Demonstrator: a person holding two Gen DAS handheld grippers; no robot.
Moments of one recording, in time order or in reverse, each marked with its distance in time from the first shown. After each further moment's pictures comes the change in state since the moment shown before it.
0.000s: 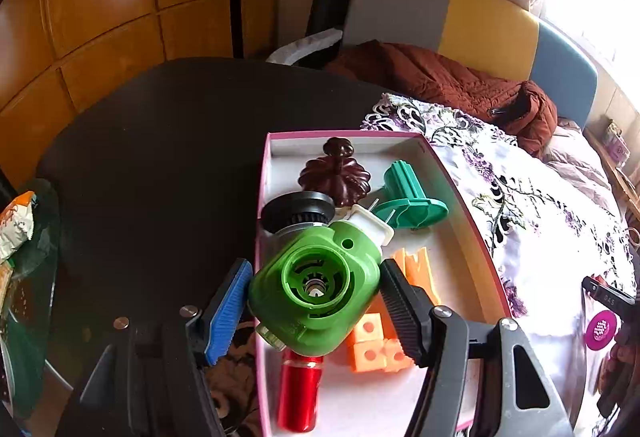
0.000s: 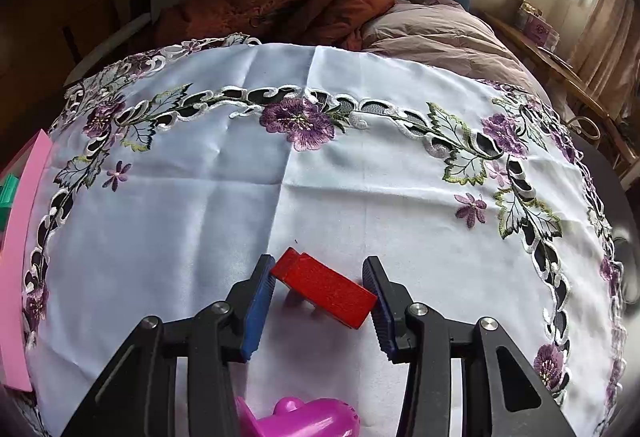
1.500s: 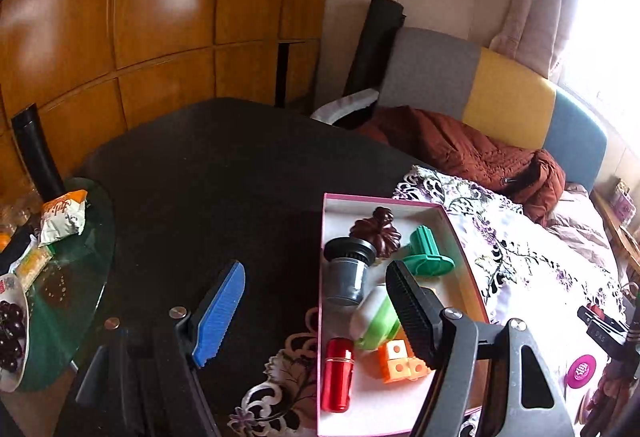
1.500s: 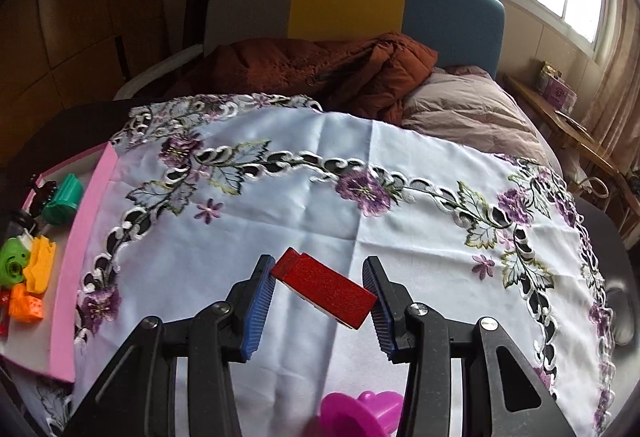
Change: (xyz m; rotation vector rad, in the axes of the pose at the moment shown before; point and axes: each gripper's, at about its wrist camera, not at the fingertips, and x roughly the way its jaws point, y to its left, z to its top) left arm -0.080 0.047 -0.001 -0.136 -0.189 0.051; right arm -0.066 0.050 0.001 -0.125 -0.202 0.082
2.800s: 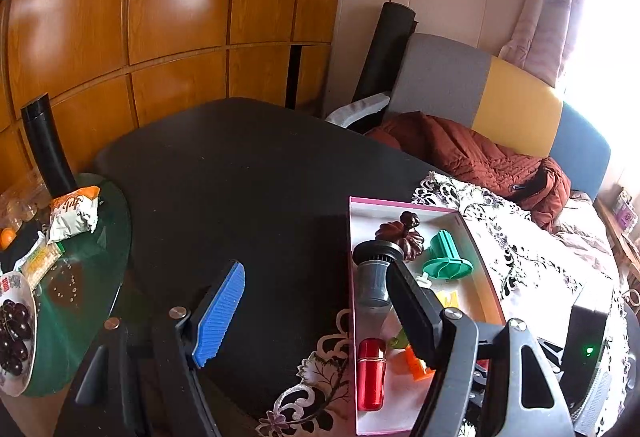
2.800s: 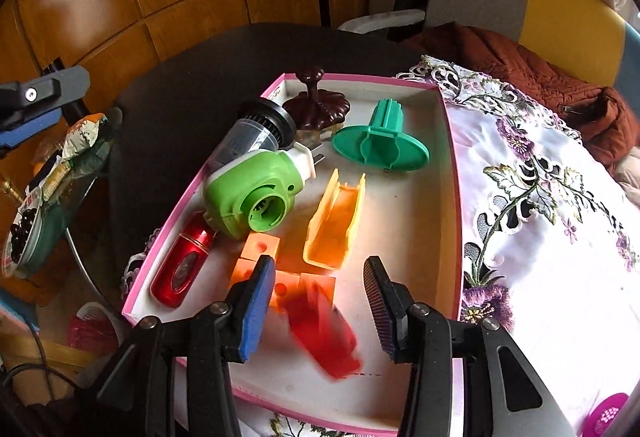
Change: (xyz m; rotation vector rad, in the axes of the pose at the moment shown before) left arm -0.002 0.031 0.001 -0.019 -0.011 0.006; right arm -0.015 0.244 -0.035 -0.356 0.116 0.473
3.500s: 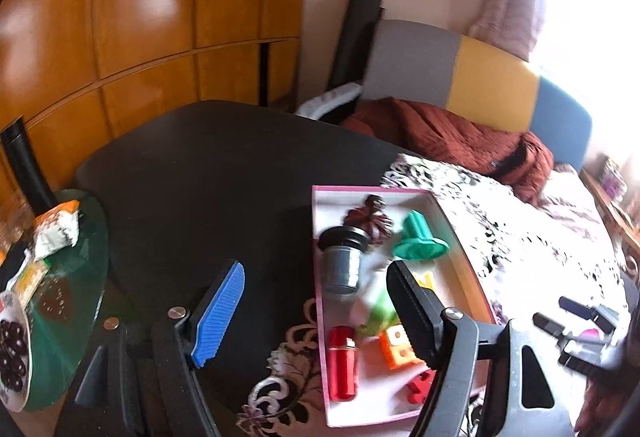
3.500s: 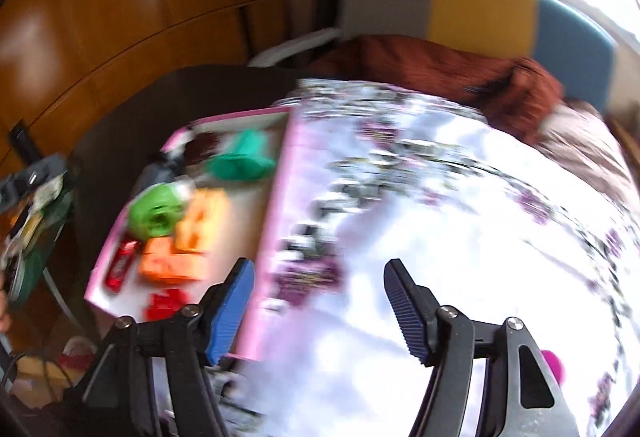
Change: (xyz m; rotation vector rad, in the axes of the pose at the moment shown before) left arm -0.003 -0.034 -0.010 0.107 0.022 -0.064; right arm -0.079 -0.104 -0.029 0.196 -0.086 -0.180
